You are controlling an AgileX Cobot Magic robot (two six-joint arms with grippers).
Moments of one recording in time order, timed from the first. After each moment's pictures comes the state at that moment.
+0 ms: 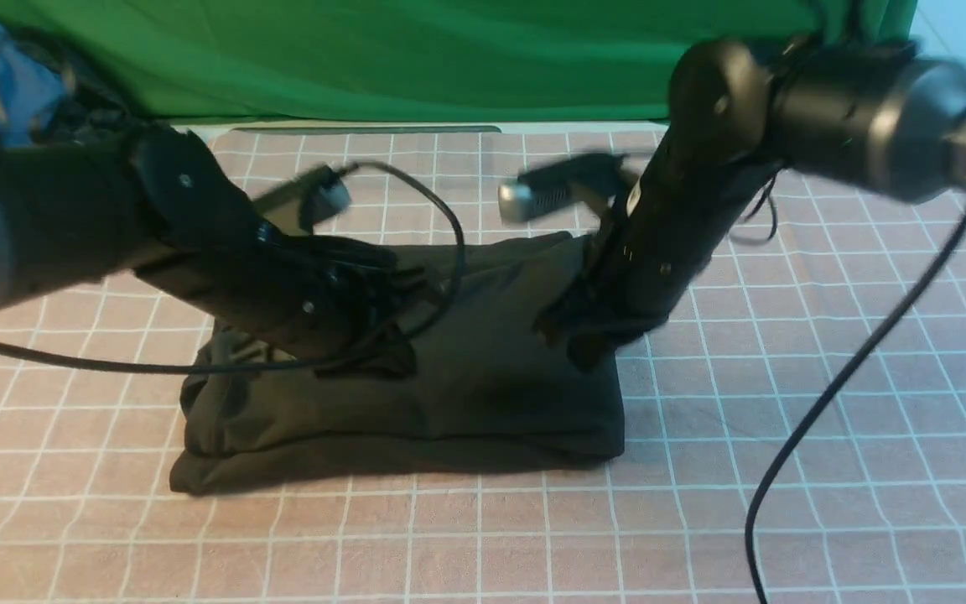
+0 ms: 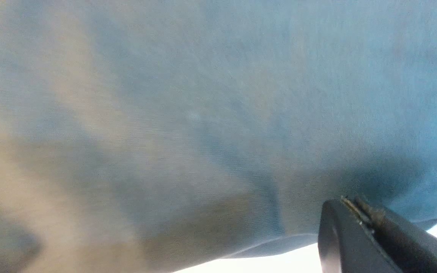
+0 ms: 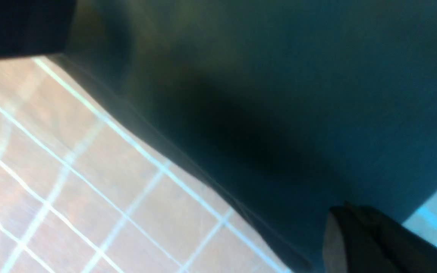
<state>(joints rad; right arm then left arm) 0.52 1.94 -1.57 0.27 0.99 -0.19 -0.30 1.61 -1.05 -0.43 0.65 -0.16</state>
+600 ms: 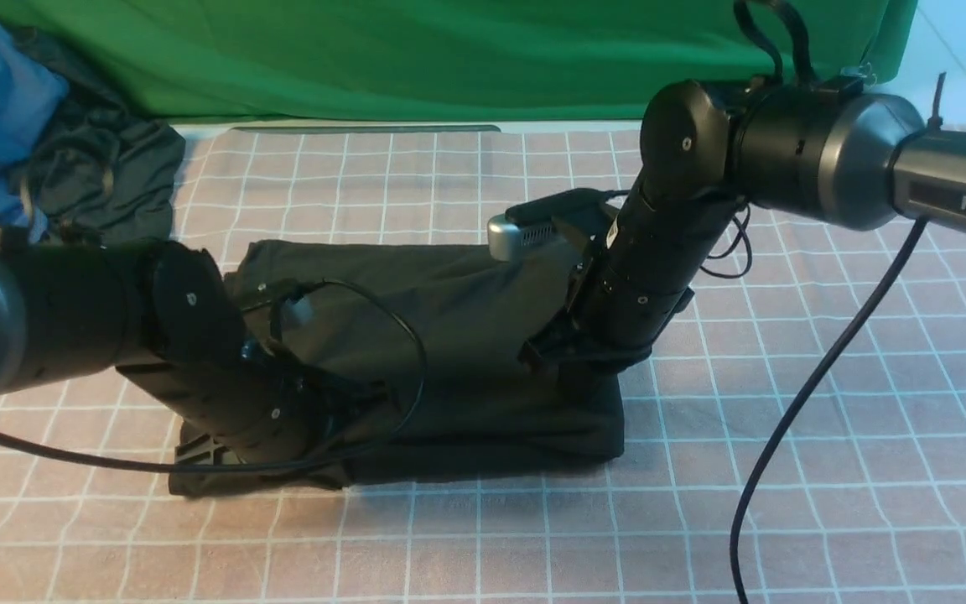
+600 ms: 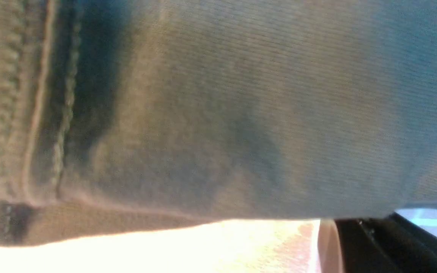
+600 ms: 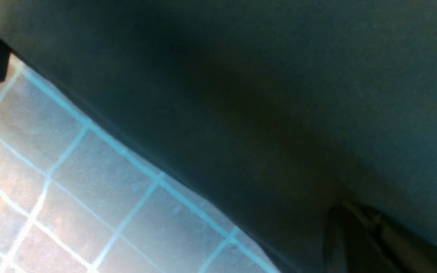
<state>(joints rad) 0.52 2.02 -1.56 0.30 0.99 -0.18 -0.30 1.62 -0.86 -0.31 0.61 -0.26</state>
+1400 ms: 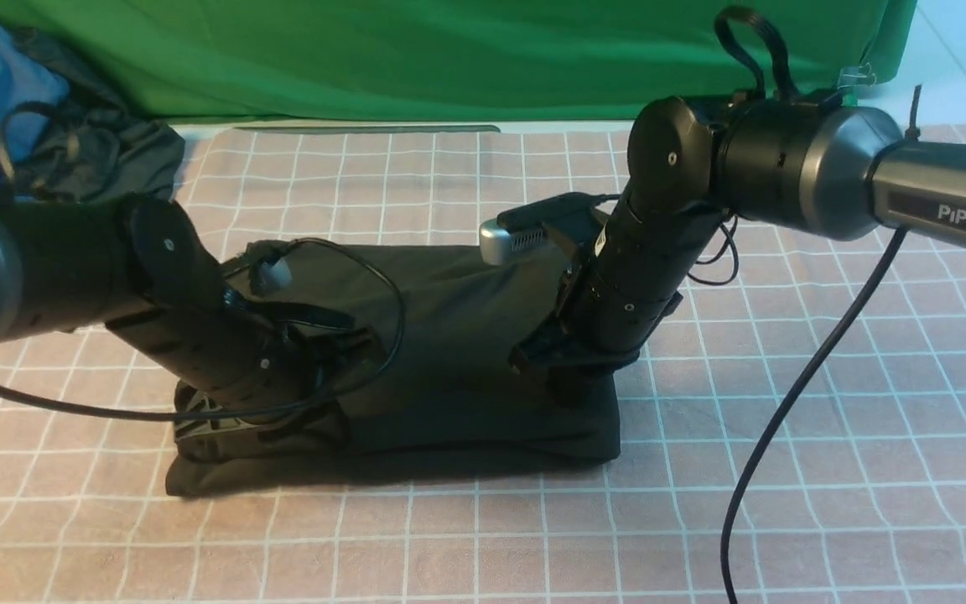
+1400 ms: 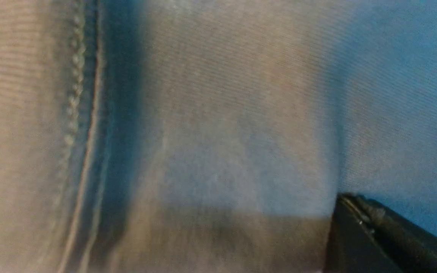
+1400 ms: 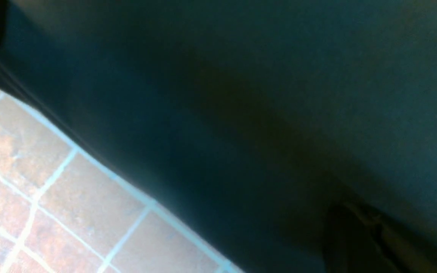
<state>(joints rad) 0.53 2.06 -1.56 0.29 0.95 -0.17 -0.21 1.67 -0.95 -0.39 0.65 -0.21</state>
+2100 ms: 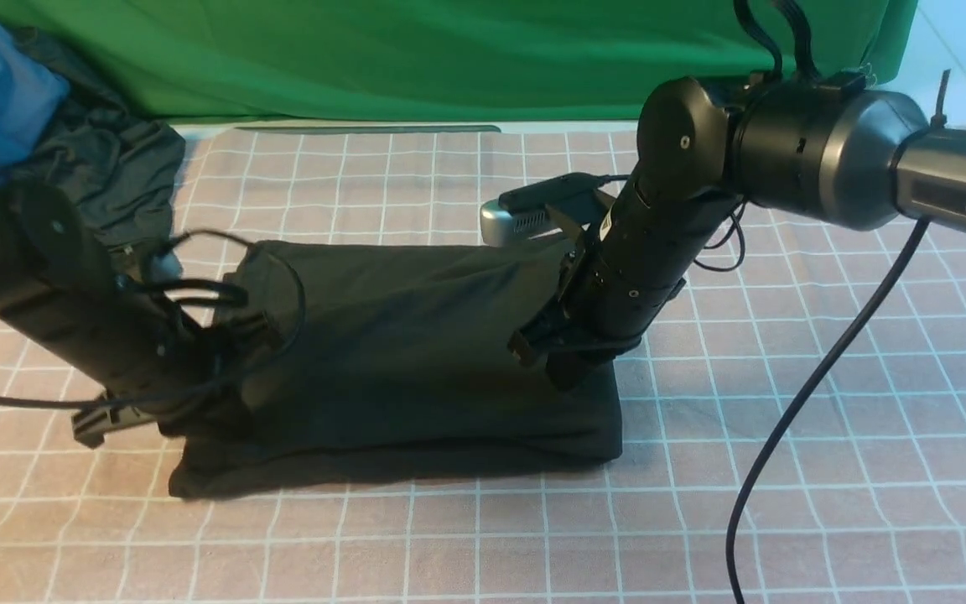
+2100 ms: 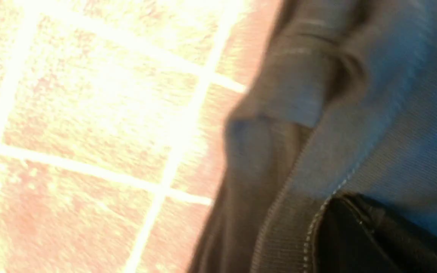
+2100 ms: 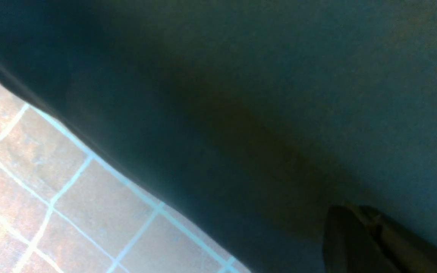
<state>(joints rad) 0.53 2.03 -1.56 0.28 0.94 -0.16 0.01 1.72 -0.95 -0.33 0.68 -0.18</state>
